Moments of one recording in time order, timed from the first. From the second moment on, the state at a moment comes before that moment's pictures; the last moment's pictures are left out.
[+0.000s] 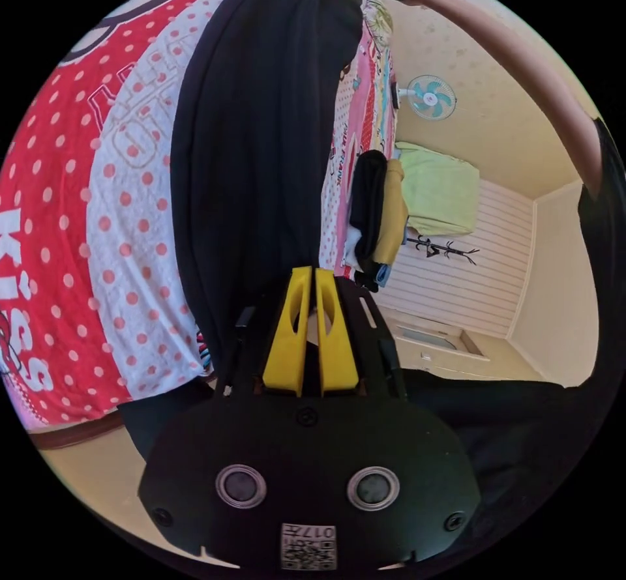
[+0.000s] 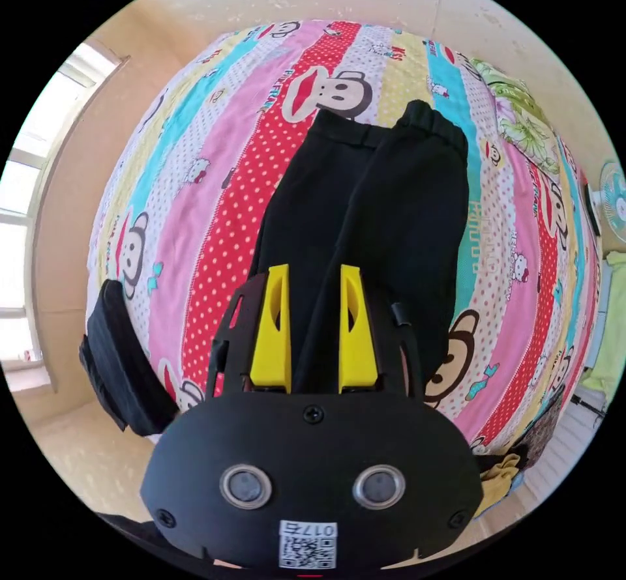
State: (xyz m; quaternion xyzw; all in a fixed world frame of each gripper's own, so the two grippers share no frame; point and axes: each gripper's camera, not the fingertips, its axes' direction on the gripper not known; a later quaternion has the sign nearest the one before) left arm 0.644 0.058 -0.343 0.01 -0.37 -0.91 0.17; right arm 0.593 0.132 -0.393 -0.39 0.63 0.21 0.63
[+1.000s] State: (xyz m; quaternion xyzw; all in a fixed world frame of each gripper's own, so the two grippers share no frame) left arm 0.689 -0.041 -0.414 0.05 -0.44 -0.89 0.03; right arm 0.525 0.221 -0.392 -0.47 0.33 0.16 0.80
